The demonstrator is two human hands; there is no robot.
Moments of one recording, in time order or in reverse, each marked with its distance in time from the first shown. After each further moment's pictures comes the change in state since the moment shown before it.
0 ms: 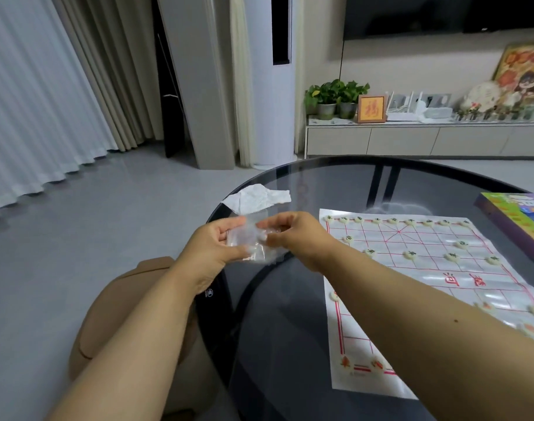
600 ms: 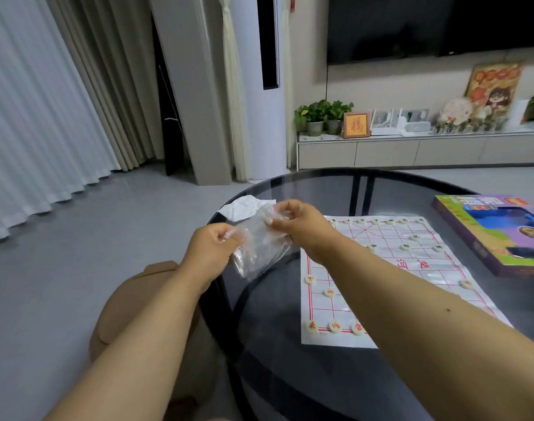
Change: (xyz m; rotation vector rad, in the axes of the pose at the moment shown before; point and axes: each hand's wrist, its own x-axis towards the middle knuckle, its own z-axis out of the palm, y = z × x) left_hand -0.063 0.046 0.029 0.300 0.152 0.145; right_hand -0.074 -0.051 -0.024 0.057 0.144 -0.040
